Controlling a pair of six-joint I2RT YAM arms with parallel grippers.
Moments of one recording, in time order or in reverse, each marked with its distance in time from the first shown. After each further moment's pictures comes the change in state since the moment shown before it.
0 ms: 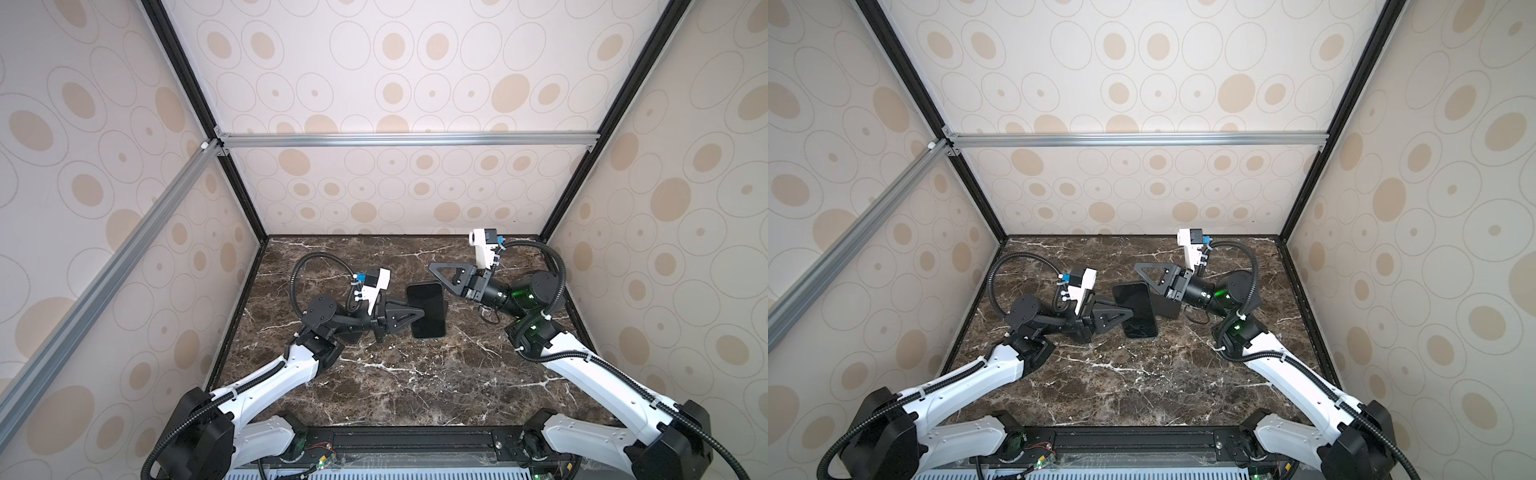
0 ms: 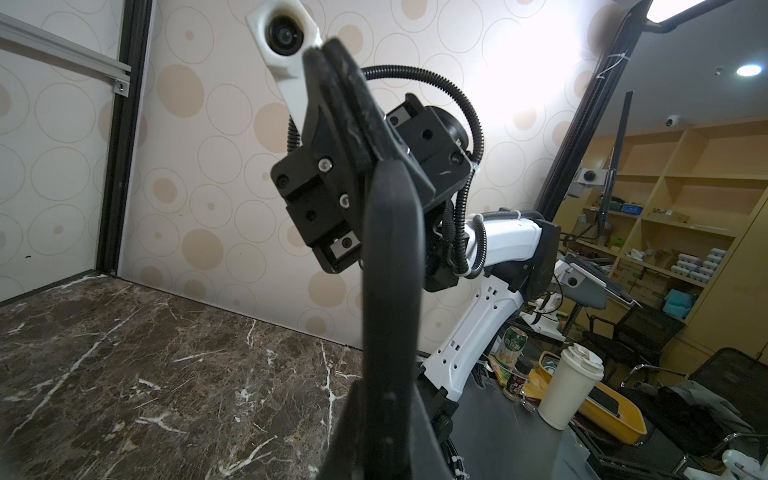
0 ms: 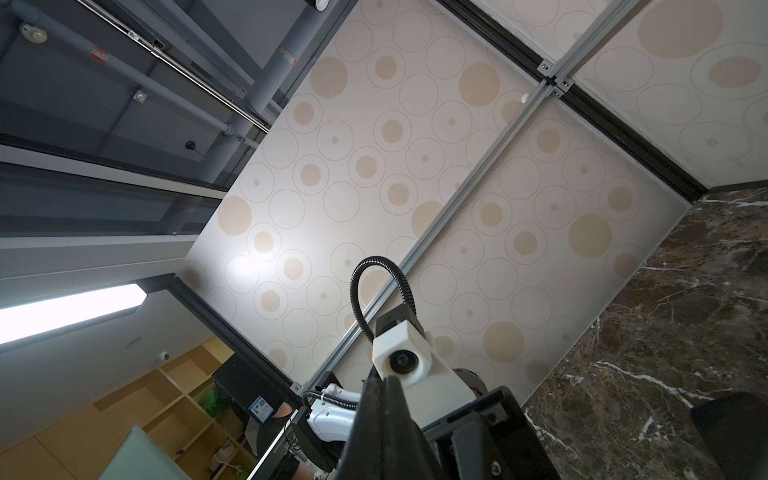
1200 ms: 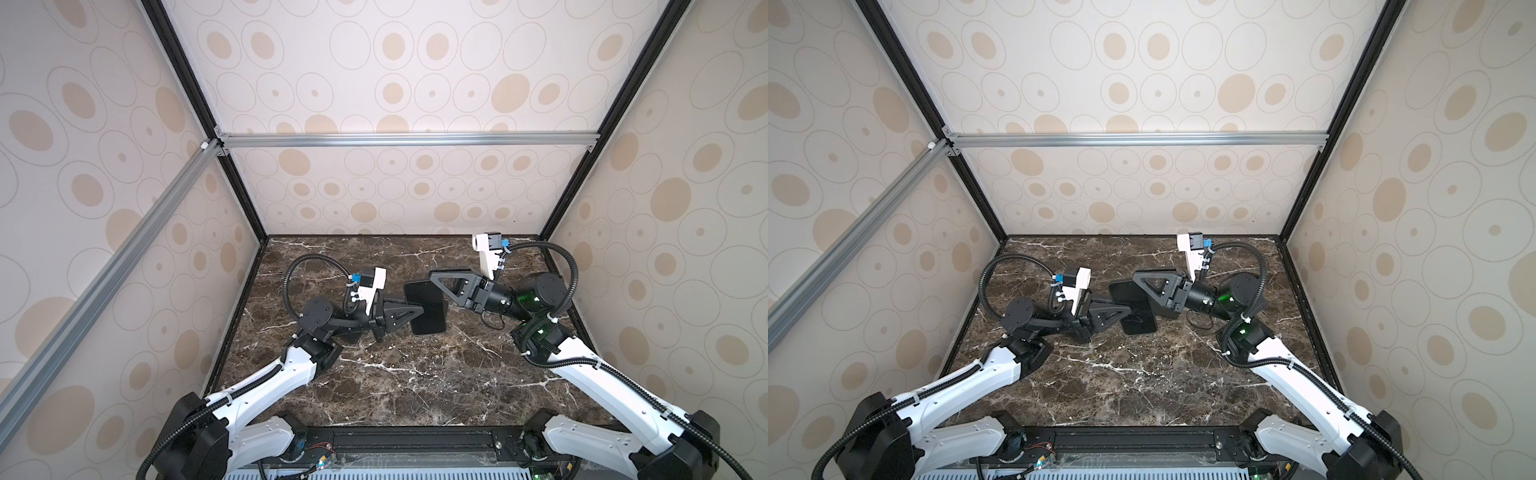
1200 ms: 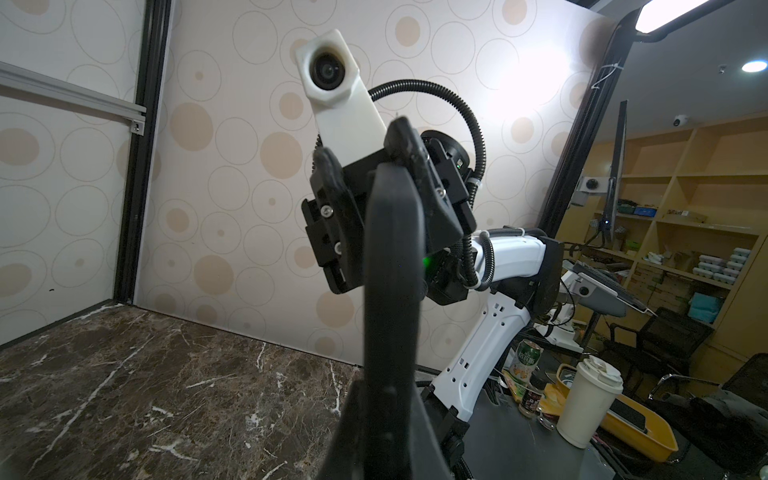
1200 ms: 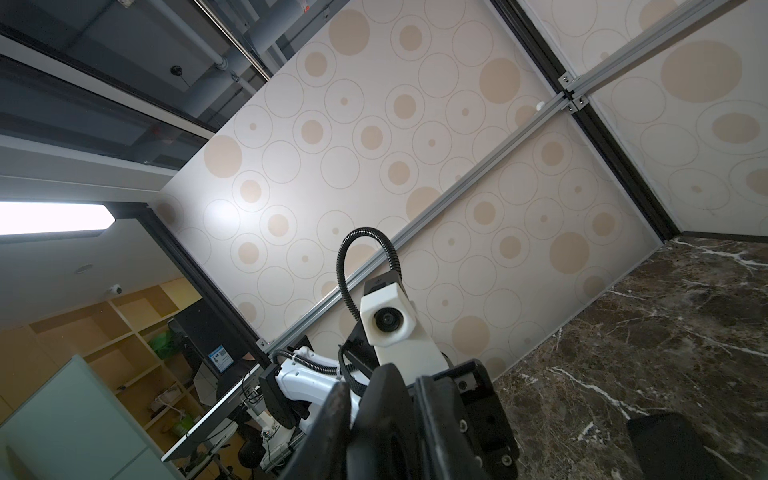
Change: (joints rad) left arm -0.009 -0.021 0.000 0.029 -0.043 0.016; right arm 0.012 -0.048 0.005 -0.058 -0.053 -0.209
